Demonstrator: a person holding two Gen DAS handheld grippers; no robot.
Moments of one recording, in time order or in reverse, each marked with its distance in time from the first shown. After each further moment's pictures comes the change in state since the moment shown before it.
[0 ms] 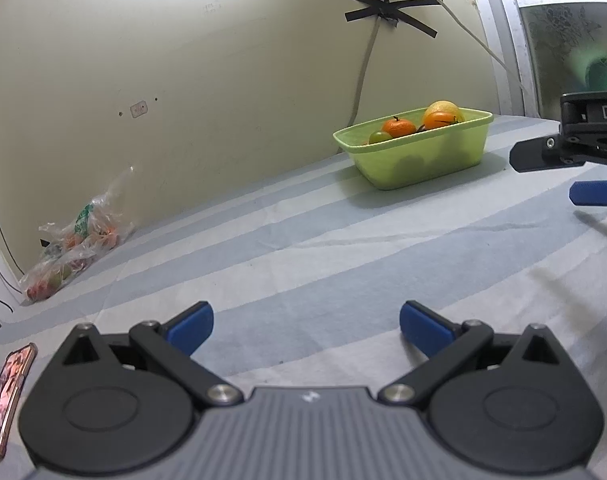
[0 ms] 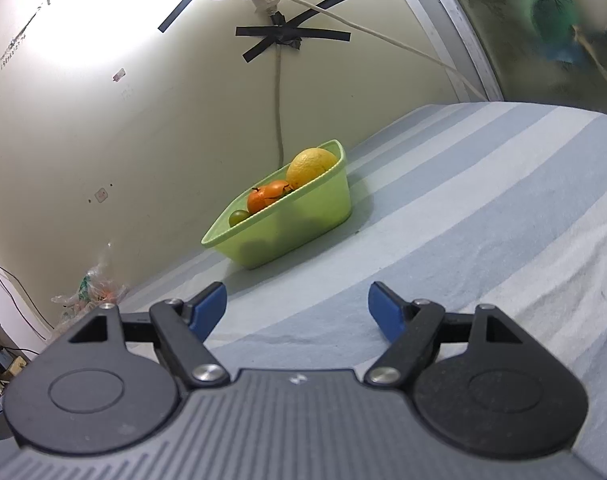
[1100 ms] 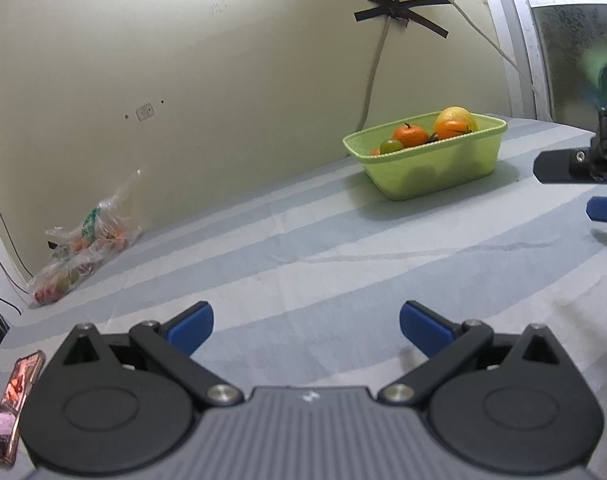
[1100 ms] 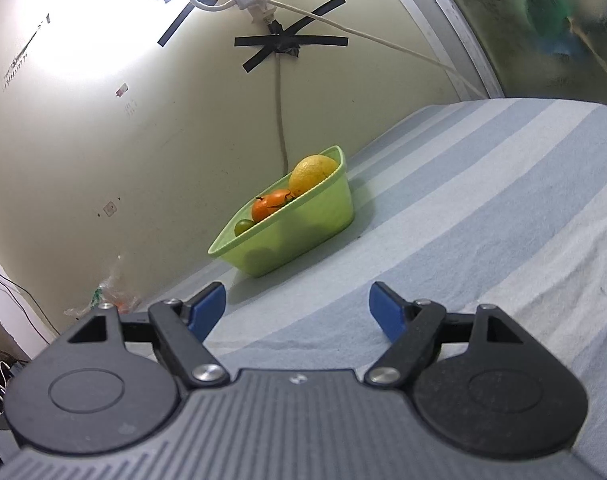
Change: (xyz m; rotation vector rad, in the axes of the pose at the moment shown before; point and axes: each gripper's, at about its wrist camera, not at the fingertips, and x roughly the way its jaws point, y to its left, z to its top) left arm 0.005 0.003 0.016 -0.005 0.011 0.035; right arm -0.003 -0.007 0.003 0.038 -0.016 0.041
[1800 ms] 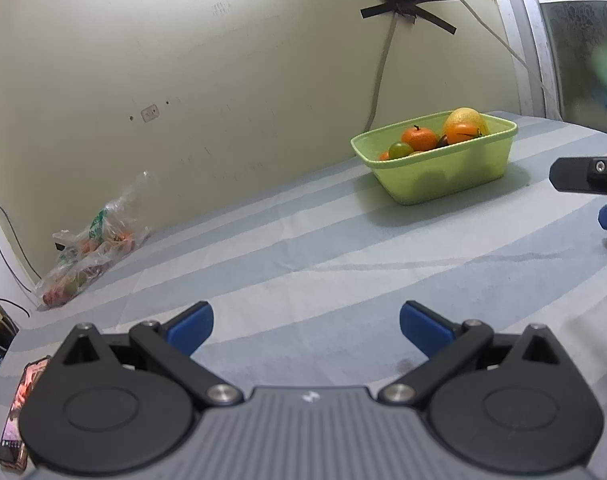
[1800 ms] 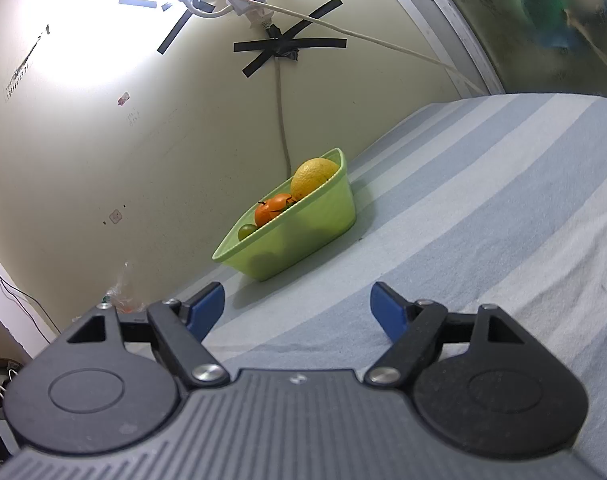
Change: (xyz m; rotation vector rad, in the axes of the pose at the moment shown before) left arm 0.004 0.001 0.010 0.005 0.027 0.019; right arm -0.002 -0.008 0.003 0.029 -0.005 0.027
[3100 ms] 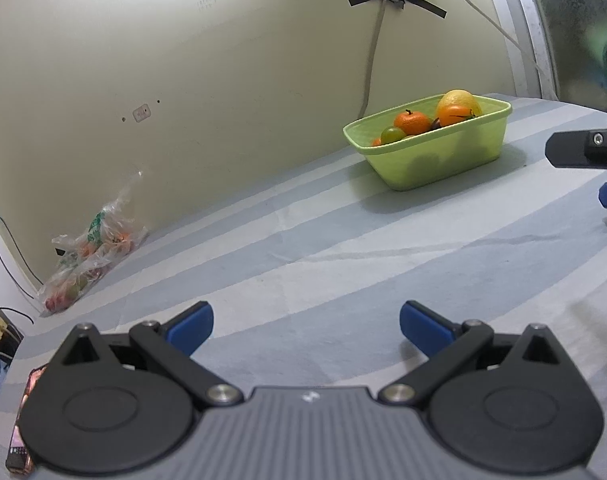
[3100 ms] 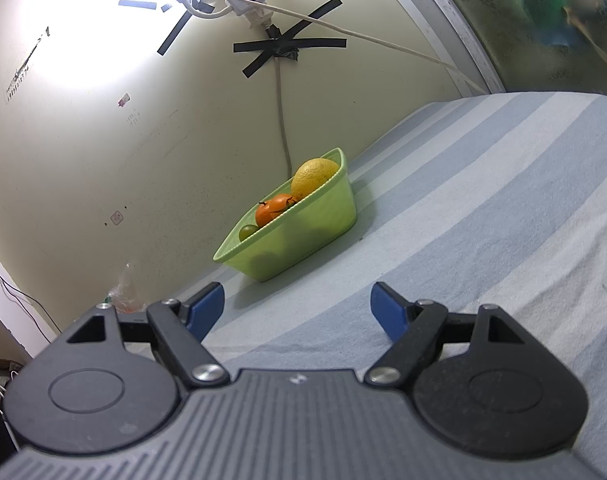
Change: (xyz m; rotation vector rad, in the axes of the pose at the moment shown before) left arm 0.003 -0.008 -0.001 0.048 0.021 0.017; right arm 0.000 0.000 -0.001 0.002 -0.002 0.000
